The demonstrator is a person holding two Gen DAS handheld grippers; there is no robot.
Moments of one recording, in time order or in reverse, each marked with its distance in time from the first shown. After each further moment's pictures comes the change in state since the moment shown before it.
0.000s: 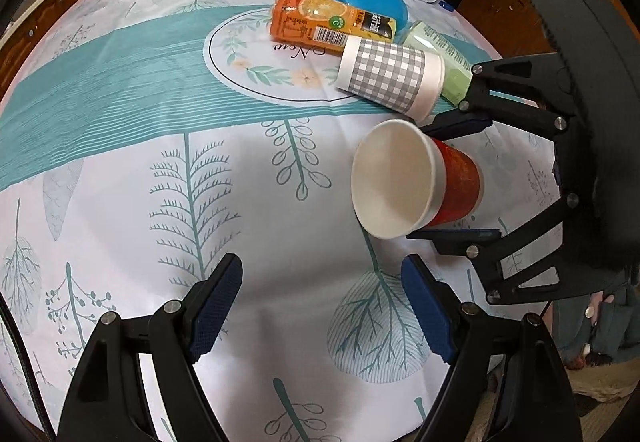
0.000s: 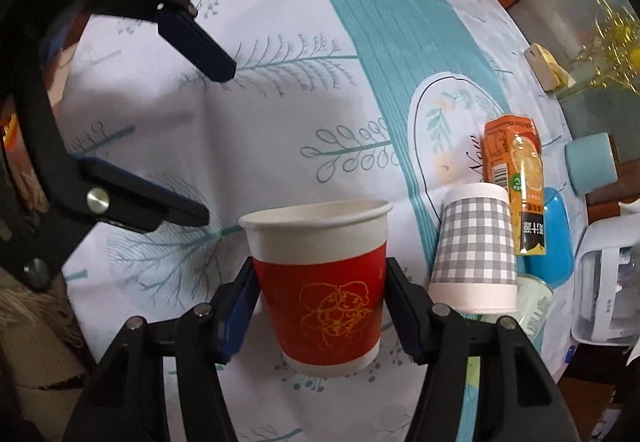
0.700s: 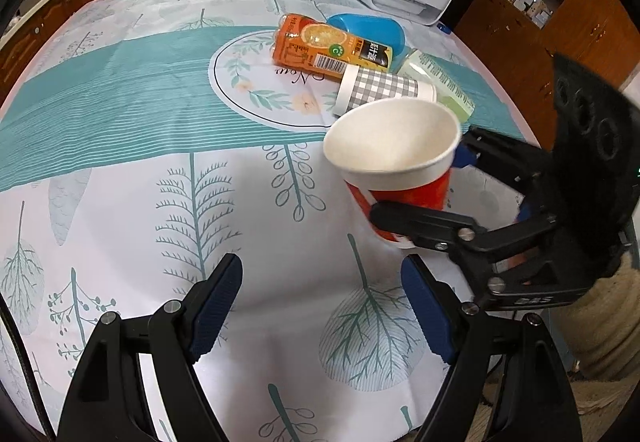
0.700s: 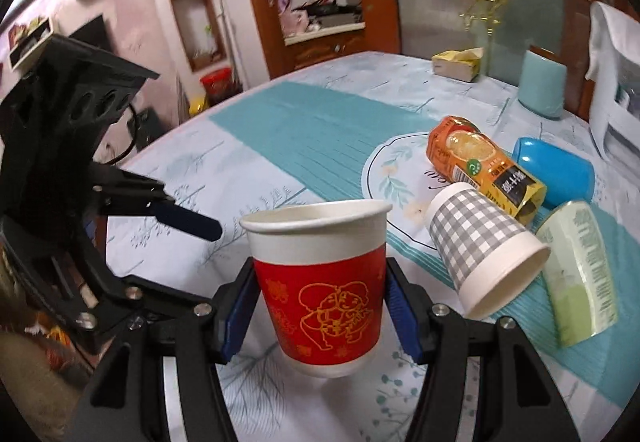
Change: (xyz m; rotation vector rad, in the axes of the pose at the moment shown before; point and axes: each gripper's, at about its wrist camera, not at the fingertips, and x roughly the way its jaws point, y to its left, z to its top) left arm -0.014 0.003 0.001 -0.027 -0.069 -0.022; right arm -0.016 -0.031 -0.048 0.579 -0.610 0.162
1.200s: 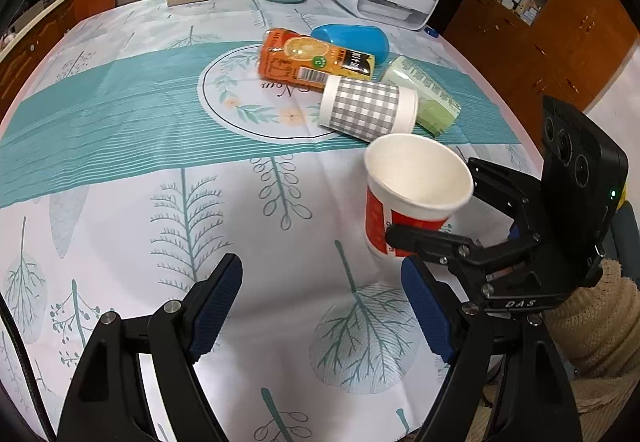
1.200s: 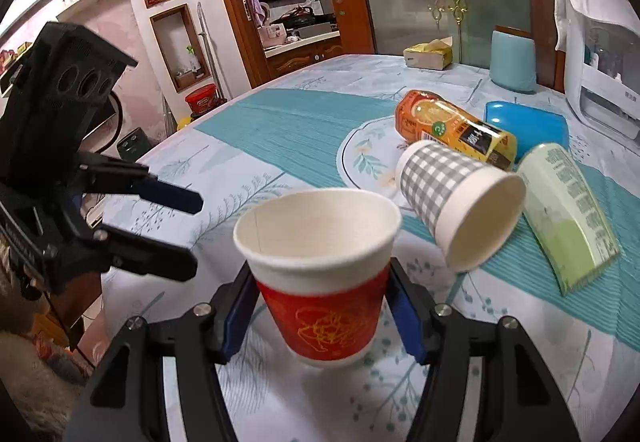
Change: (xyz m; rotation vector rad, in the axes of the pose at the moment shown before) left arm -0.004 -0.014 -0.001 0.049 -0.035 -0.002; right arm -0.013 -0.014 -0.035 0.081 -0.038 -0.024
